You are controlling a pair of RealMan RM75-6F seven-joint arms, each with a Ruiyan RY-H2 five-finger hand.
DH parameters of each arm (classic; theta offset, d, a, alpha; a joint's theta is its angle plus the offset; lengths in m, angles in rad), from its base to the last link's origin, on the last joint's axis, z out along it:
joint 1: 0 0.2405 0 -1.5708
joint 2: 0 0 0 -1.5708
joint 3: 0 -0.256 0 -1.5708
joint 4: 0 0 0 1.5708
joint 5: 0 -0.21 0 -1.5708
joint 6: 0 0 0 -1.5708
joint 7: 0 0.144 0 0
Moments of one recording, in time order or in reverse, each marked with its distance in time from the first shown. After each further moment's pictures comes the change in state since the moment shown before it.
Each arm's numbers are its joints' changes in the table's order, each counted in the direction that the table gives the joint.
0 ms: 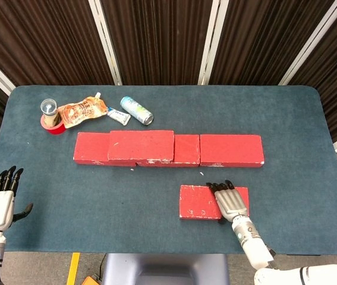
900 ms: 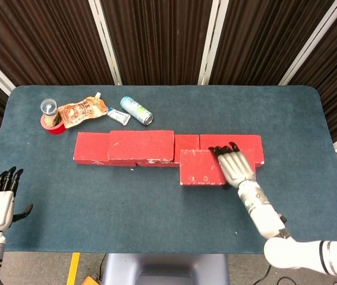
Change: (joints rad) left arm 0.002 0.007 0.003 0.006 0.008 0.014 -0.008; right arm 0.203 0.321 -0.187 0.082 -0.184 0.153 -0.054
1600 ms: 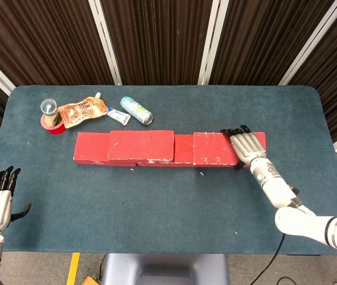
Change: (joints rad) left arm 0.001 0.000 0.010 -0.002 0.014 -0.001 -0.004; right arm 0.029 0.015 0.012 -0.360 0.120 0.317 0.269
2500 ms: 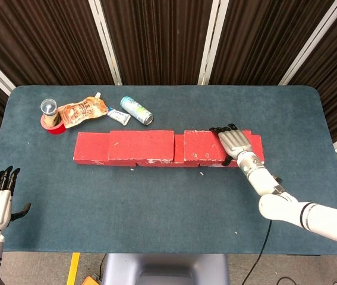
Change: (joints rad) left arm 0.000 -0.005 0.006 -0.001 0.012 -0.001 0.011; right arm 0.124 -0.143 0.059 -0.204 -0.046 0.067 0.098
